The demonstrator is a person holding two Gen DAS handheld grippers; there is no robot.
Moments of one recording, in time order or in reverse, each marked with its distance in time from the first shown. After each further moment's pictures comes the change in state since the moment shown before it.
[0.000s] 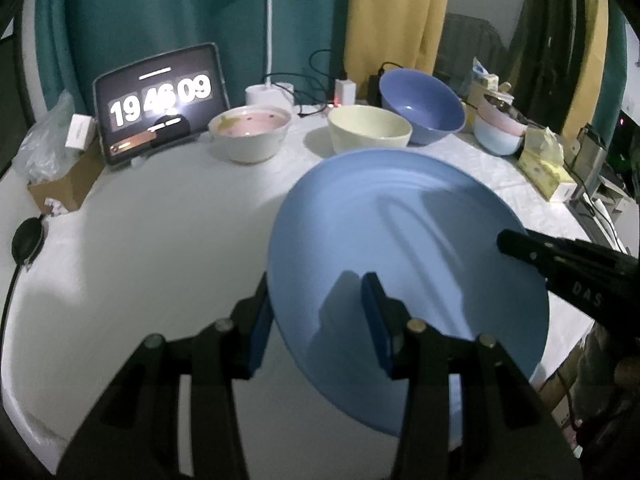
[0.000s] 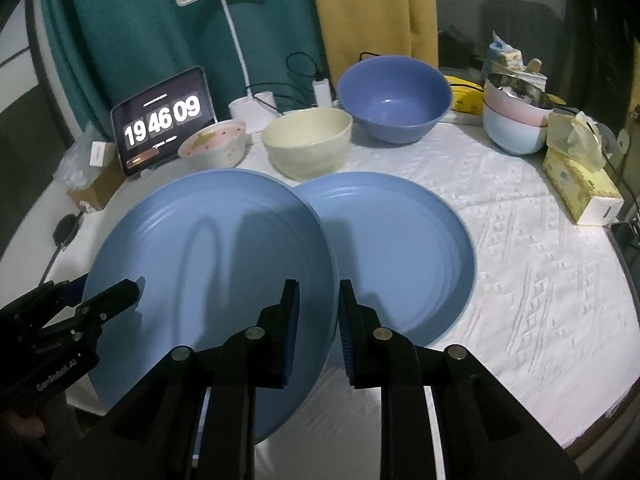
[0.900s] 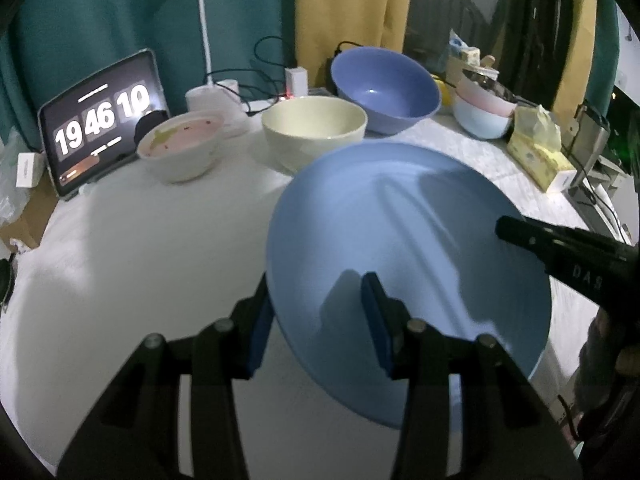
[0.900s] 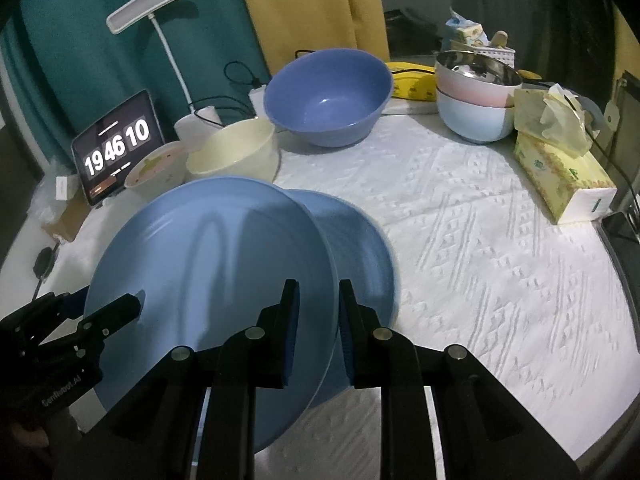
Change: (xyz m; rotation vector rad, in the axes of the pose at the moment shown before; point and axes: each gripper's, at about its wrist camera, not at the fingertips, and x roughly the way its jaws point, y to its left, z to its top) left arm 0.053 -0.061 0.034 0.078 0.056 -0.028; right arm 0.023 -0.075 0.021 0.088 0.011 -0.031
